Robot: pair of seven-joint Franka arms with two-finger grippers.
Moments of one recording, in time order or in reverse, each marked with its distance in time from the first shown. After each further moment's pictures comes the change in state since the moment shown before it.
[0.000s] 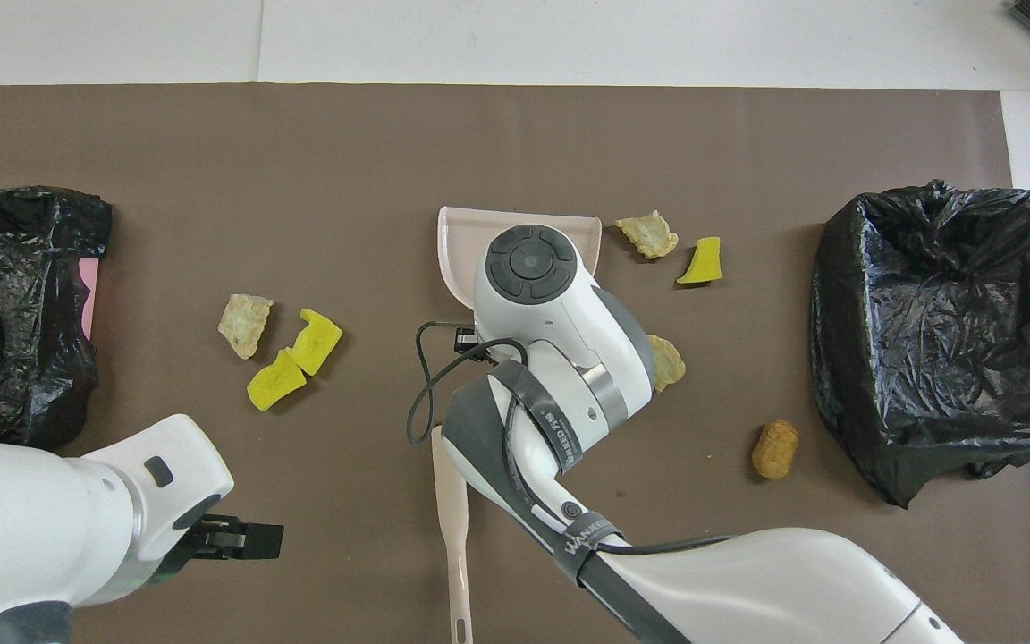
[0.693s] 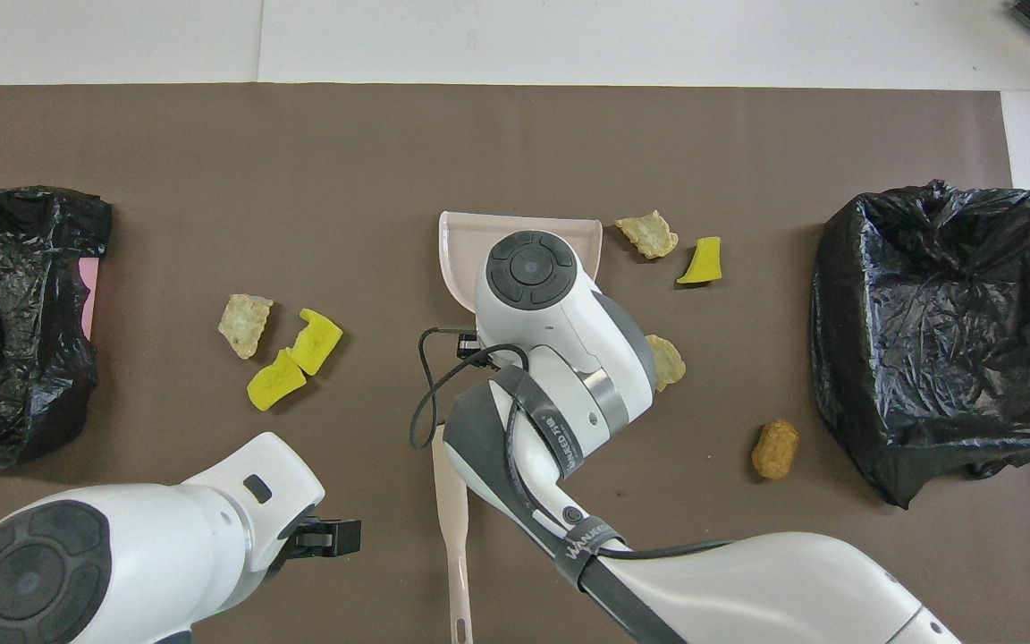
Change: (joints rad) left arm -0.155 0.001 -0.004 -0.114 -0.015 0.195 -0.223; right arm 0.001 -0.011 0.000 -0.024 -0.002 -0.001 -0.009
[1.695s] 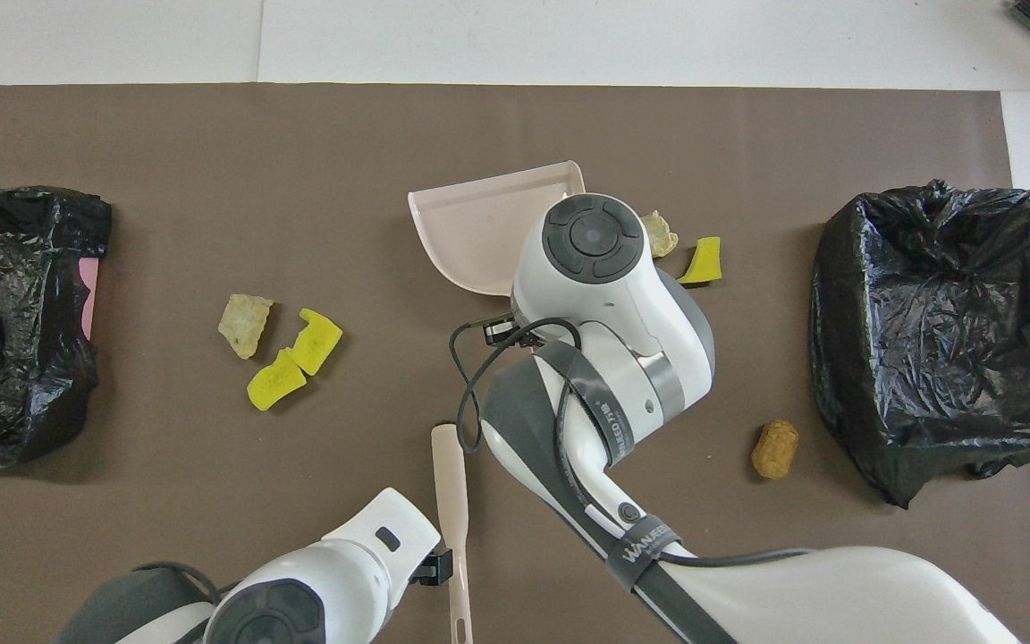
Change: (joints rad) left arm -0.266 0.092 -0.001 -0.186 -0.001 0.337 -0.280; right arm -0.075 -0.089 -0.005 0.015 -0.002 -0.036 -0.413
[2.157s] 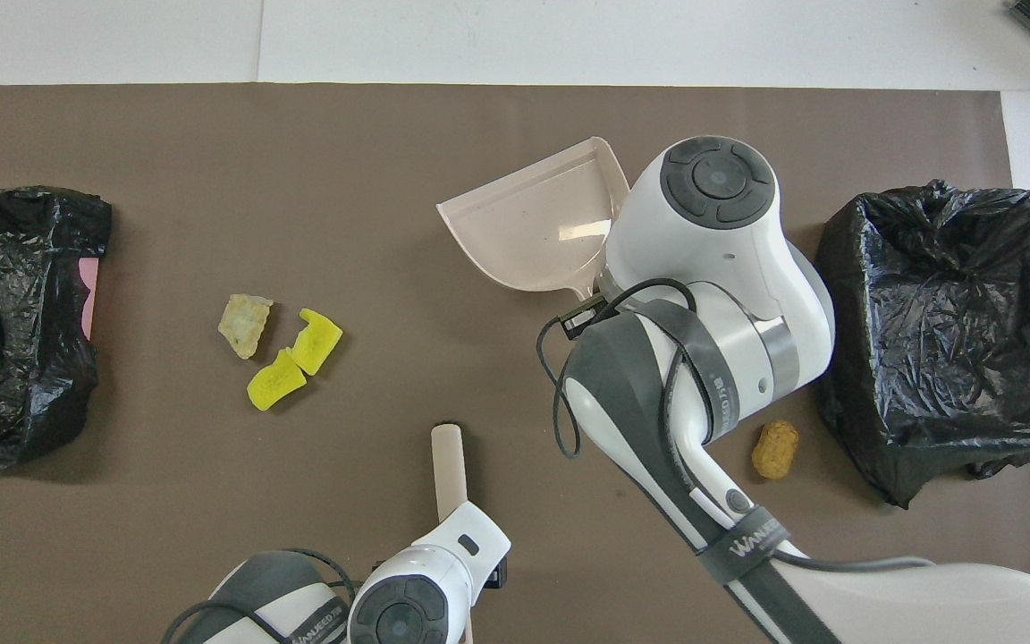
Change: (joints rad) left arm -0.123 0.185 -0.001 -0.007 0.000 0.143 -0.092; right arm -0.094 -0.069 0.000 -0.001 0.000 -0.117 -0.312
